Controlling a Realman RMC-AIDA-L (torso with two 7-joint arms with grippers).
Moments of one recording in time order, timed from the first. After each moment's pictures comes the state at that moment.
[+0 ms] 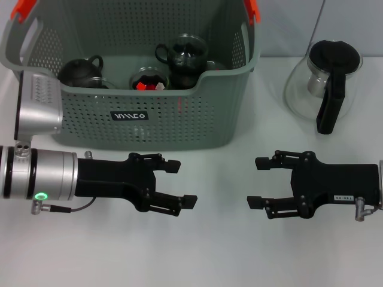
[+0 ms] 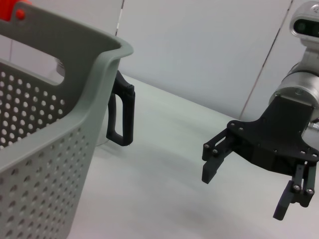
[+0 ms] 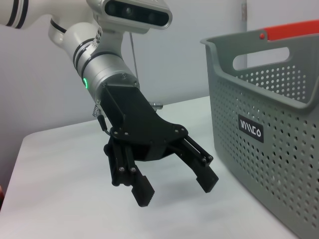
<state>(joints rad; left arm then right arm) -0.53 -2.13 0.78 0.71 2.11 1.57 -1.45 0.56 2.10 -0.71 -0.58 -2.09 -1.58 1.15</state>
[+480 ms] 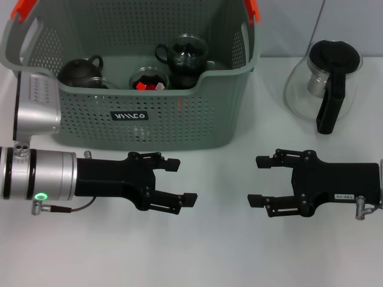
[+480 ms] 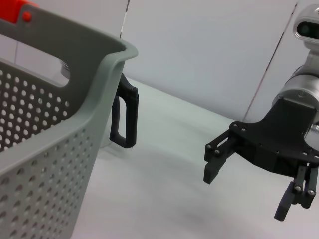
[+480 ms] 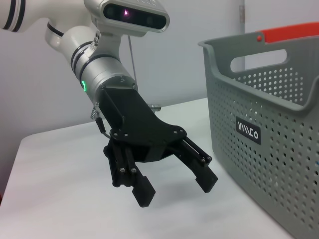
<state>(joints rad) -0.53 -2.14 0.78 0.71 2.10 1.56 -1.45 0.56 2.10 -0.70 -0.58 -2.09 -1.58 1.15</state>
